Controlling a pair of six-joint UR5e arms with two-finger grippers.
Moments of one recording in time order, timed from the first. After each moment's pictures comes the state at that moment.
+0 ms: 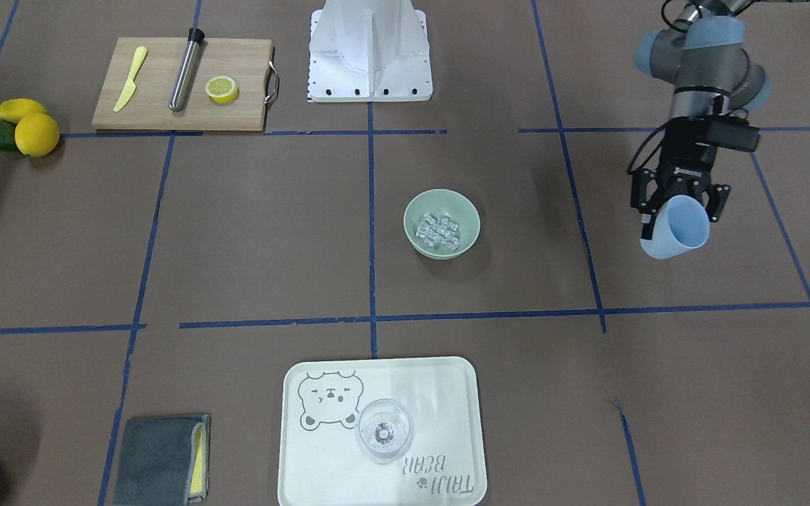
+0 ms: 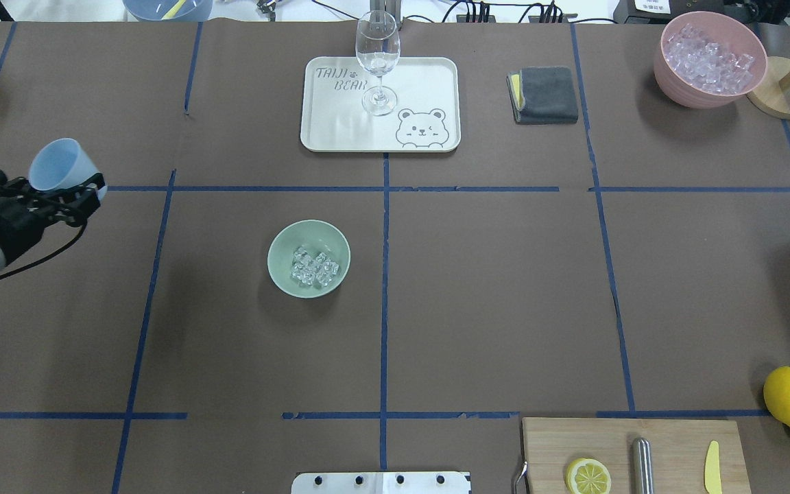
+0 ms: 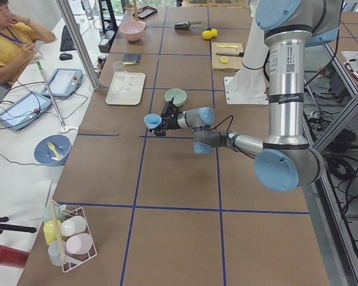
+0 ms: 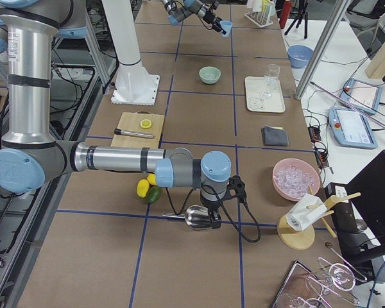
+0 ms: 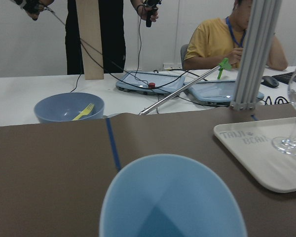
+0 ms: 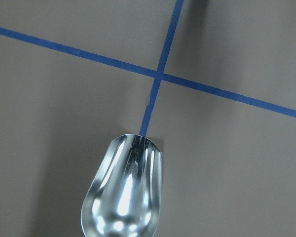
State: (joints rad) left arm -0.64 -1.43 -1.70 -2.92 -1.19 -0.95; right arm 1.55 -1.66 1.66 -1.53 2.31 -0.22
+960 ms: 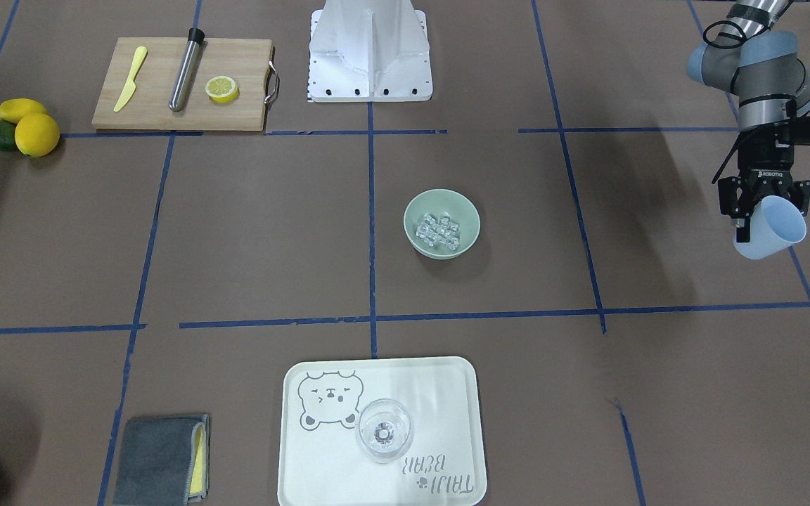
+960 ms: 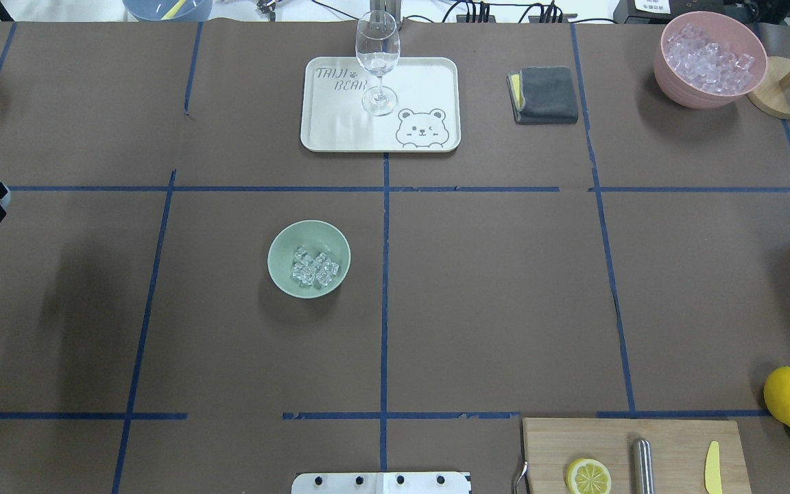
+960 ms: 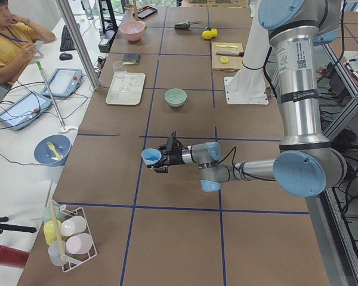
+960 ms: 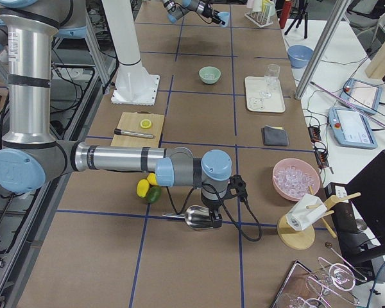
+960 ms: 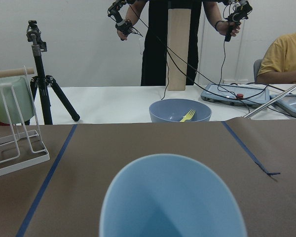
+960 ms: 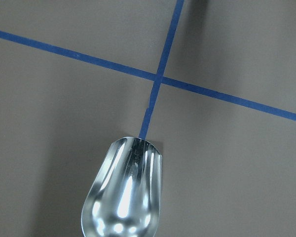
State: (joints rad) left arm -0.63 -1.39 -1.43 -3.17 -0.99 -0.98; right arm 1.56 -1.66 1.66 -1.53 2.30 -0.21
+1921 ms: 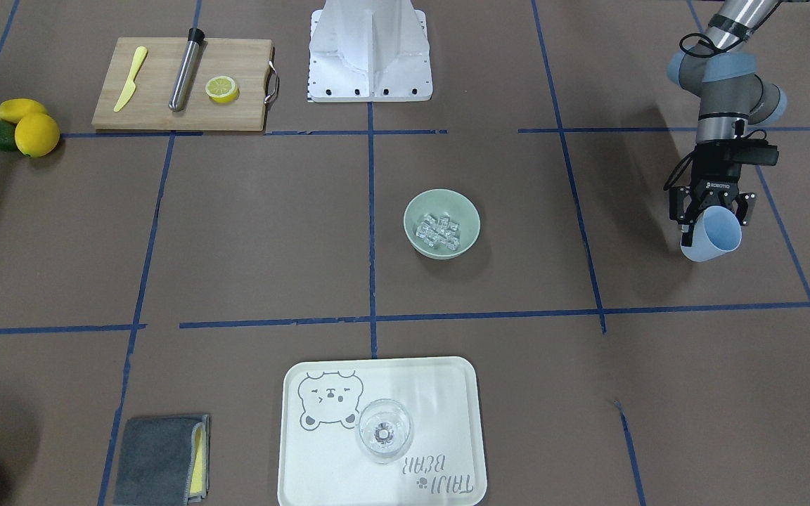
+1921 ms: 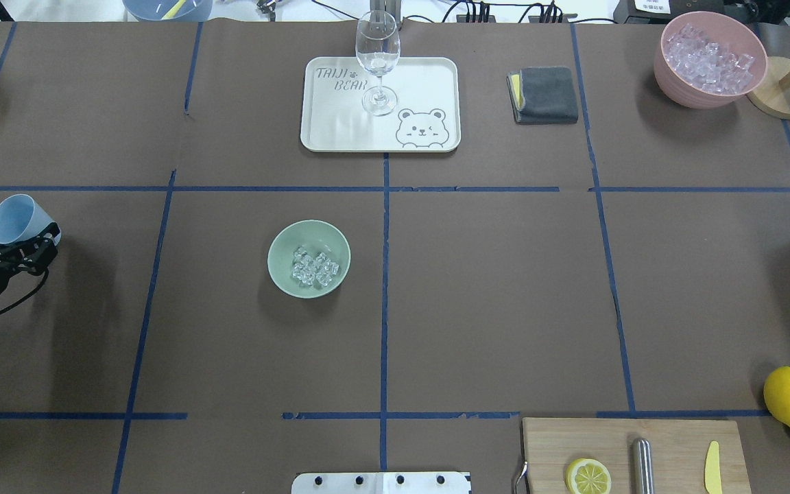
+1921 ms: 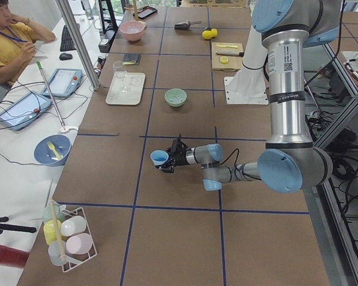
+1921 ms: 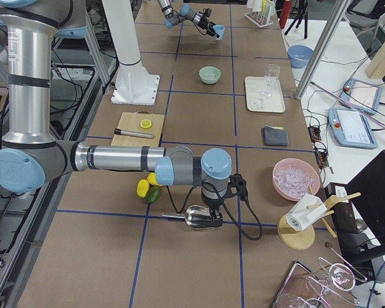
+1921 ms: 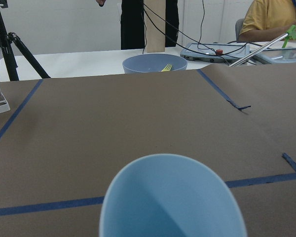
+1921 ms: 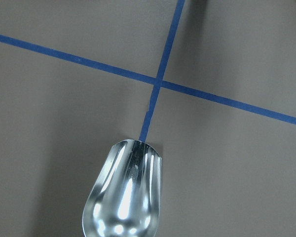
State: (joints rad) left arm -0.50 -1.43 -1.37 -3.17 -0.98 -0.98; right arm 1.56 -1.66 1.67 -1.53 2.30 -0.21
